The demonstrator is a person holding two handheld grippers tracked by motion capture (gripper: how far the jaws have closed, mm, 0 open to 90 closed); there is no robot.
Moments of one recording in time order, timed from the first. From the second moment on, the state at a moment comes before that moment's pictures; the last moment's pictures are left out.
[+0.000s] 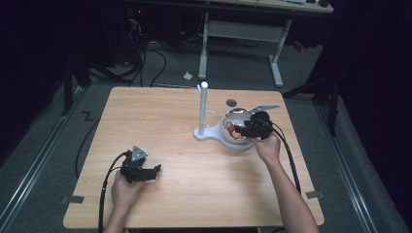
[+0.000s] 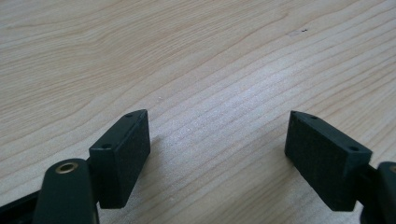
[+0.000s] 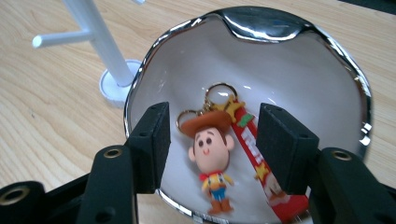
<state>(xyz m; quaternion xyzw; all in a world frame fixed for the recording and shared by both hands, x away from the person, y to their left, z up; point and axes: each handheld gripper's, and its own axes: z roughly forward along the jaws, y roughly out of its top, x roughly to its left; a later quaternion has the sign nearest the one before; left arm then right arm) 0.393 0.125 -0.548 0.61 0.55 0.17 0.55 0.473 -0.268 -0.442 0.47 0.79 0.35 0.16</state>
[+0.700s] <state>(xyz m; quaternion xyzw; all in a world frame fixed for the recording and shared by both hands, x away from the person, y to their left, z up) 0.393 0.125 -0.548 0.61 0.55 0.17 0.55 0.444 -0.298 -0.404 0.46 0.77 0.39 0.20</state>
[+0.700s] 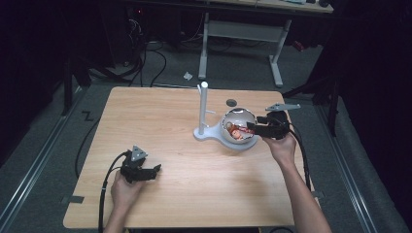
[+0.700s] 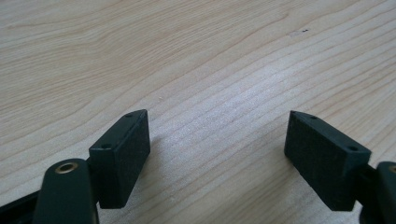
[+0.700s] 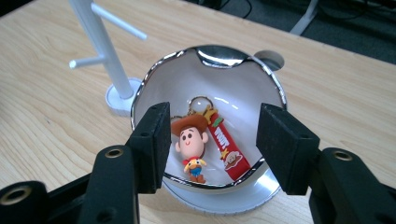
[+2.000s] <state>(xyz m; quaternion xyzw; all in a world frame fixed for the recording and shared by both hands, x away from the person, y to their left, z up) 0.393 0.125 -0.548 0.61 0.55 0.17 0.54 0.368 -0.324 -0.365 0.47 0.74 0.44 0.22</state>
